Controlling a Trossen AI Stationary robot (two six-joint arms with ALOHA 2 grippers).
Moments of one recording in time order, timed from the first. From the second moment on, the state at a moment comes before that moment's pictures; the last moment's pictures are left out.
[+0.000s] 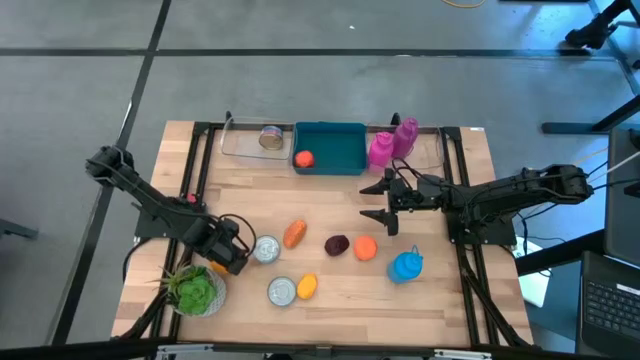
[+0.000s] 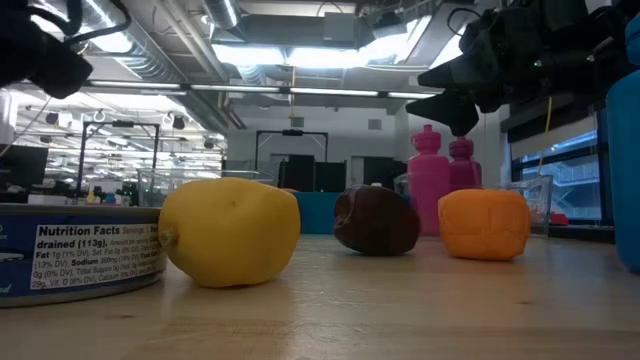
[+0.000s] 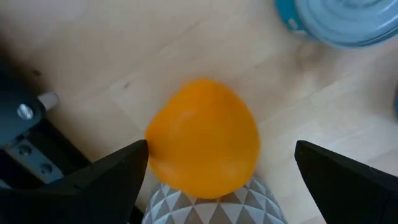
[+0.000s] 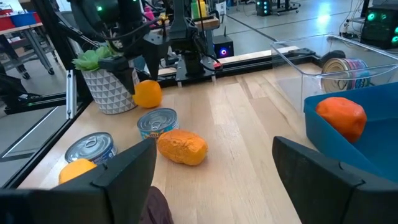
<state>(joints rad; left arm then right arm) -0.56 1.19 0.79 -0.99 0.08 -1.61 -0.03 1.14 0.30 0.67 -0.04 0.17</state>
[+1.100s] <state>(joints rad) -0.50 1.40 0.79 -0.91 0.17 -1.43 -0.03 1.14 0.30 0.65 -0.04 0.17</state>
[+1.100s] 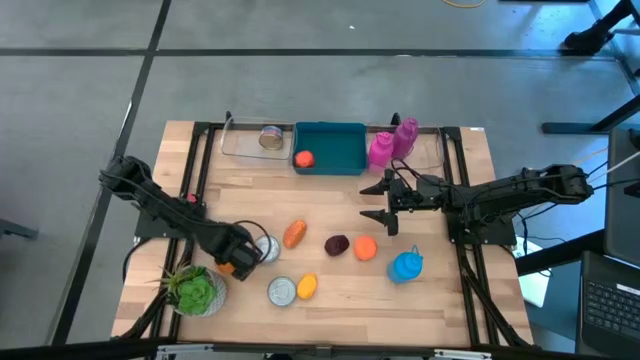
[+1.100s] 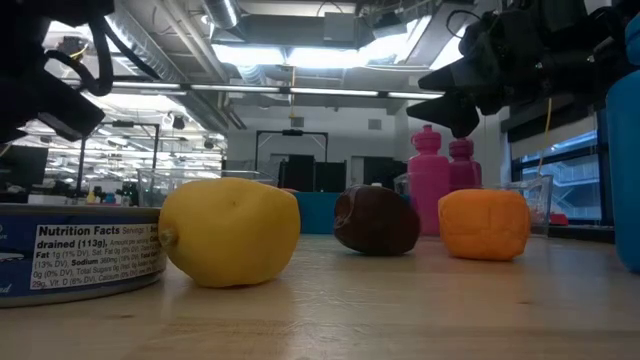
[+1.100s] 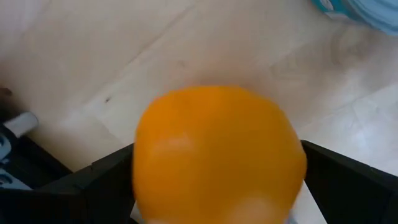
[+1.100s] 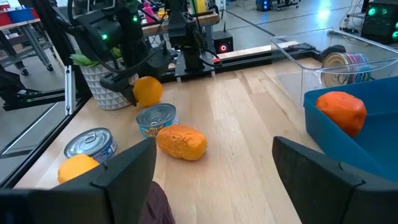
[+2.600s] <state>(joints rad) -0.45 1.10 0.79 -0.96 0.01 -1.32 -0.03 1.14 0.30 0.65 -0.04 0.17</state>
